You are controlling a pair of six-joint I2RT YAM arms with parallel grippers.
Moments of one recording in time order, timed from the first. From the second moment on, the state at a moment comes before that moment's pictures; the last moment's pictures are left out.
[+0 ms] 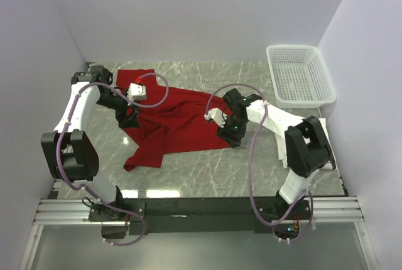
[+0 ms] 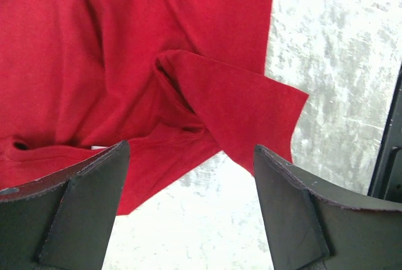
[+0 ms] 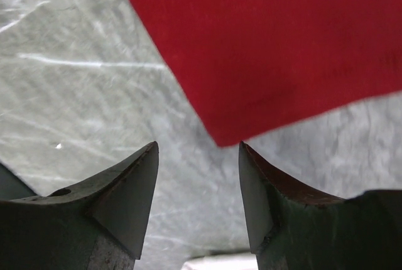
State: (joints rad) left arm 0.08 1.62 1.47 -1.31 0.79 1.38; right arm 0.51 1.72 1.20 -0.89 -0.23 -0.67
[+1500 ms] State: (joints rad) left arm -0.49 1.56 0.91 -1.05 0.40 2.00; right arm 0.49 1.91 1.28 -0.87 -0.12 -0.66
